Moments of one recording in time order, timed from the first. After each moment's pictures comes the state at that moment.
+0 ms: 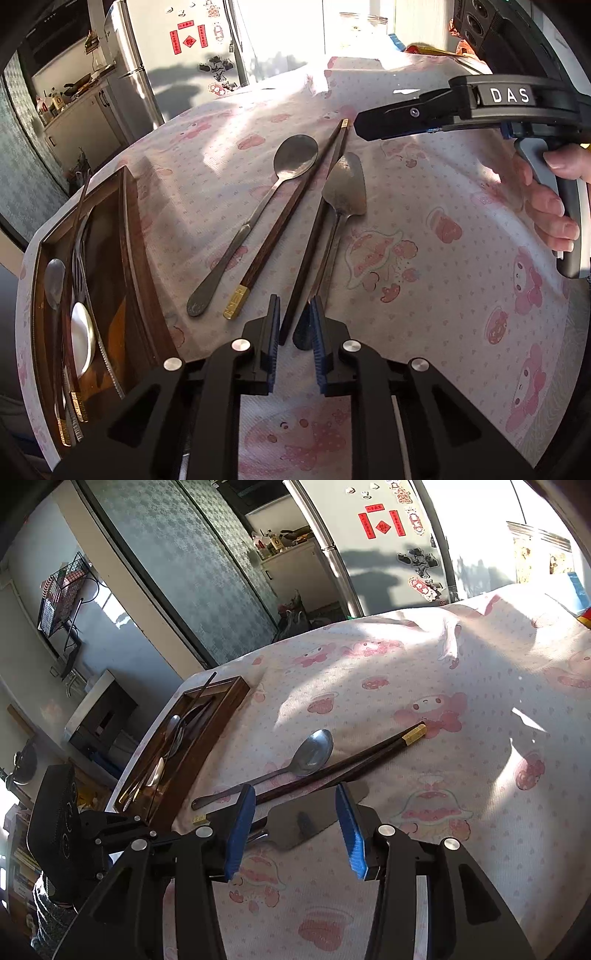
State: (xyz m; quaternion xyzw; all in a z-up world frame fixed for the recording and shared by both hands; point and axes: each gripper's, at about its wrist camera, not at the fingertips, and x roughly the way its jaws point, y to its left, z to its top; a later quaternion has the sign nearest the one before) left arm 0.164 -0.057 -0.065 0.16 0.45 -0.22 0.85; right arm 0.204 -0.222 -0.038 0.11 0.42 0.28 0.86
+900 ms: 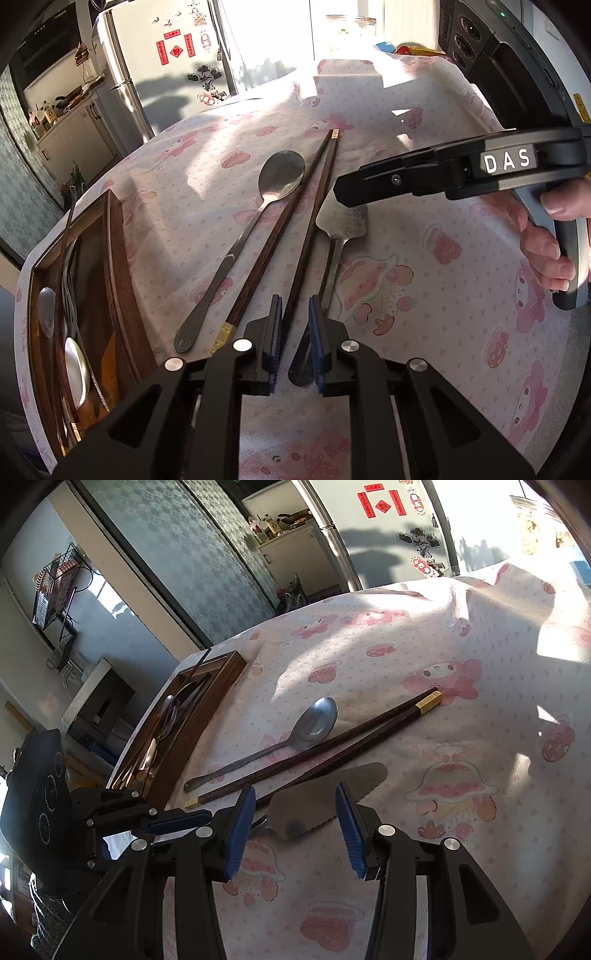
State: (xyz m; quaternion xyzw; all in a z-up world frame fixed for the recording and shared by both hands) left arm 0.179 -0.074 -0.065 0.17 0.44 -0.23 0.85; right arm 0.204 -0.212 -0.060 0.11 0.44 0.29 0.84
